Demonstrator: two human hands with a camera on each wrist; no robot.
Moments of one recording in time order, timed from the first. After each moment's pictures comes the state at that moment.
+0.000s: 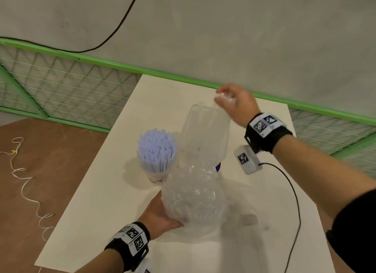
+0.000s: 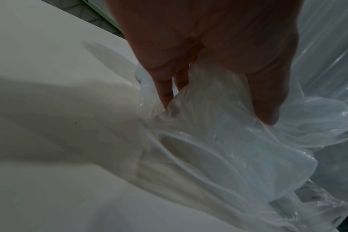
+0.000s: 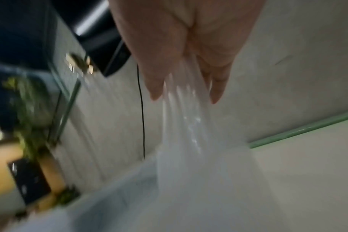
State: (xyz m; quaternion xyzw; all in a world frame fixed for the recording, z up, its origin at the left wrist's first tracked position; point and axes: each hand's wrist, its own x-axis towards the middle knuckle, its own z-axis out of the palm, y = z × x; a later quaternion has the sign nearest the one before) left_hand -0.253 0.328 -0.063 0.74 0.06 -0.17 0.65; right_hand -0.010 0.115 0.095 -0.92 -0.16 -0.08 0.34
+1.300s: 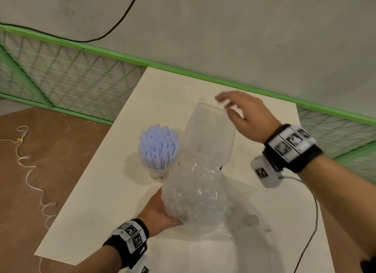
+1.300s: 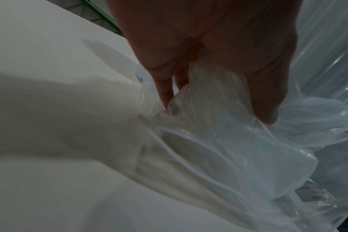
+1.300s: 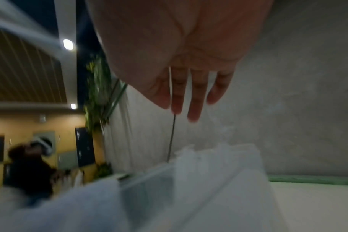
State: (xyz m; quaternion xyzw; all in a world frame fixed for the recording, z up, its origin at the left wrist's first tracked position) left_hand -0.252 0.329 -0.070 0.74 0.06 -0.17 0.65; right_hand -0.056 0.107 0.116 -0.91 -0.34 -0.03 0.25
